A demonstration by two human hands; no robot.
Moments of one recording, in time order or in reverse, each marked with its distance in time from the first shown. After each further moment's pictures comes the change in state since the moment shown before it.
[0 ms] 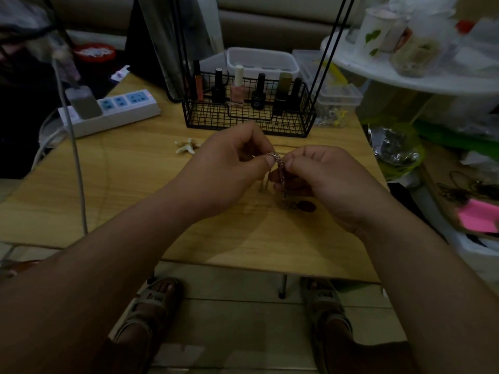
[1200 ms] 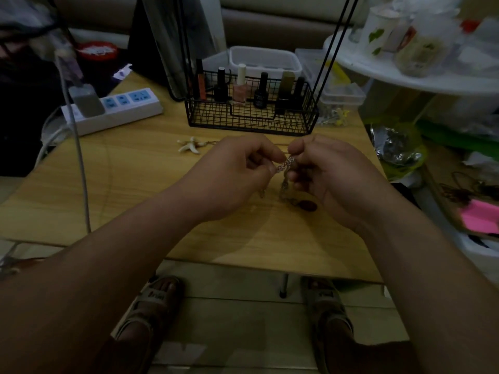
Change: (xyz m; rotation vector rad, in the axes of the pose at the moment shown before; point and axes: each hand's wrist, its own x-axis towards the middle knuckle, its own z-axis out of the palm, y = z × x) left_hand -0.002 -0.003 0.003 0.085 -0.071 -0.051; right_hand 0.006 -0.002 0.001 0.207 0.014 -0.005
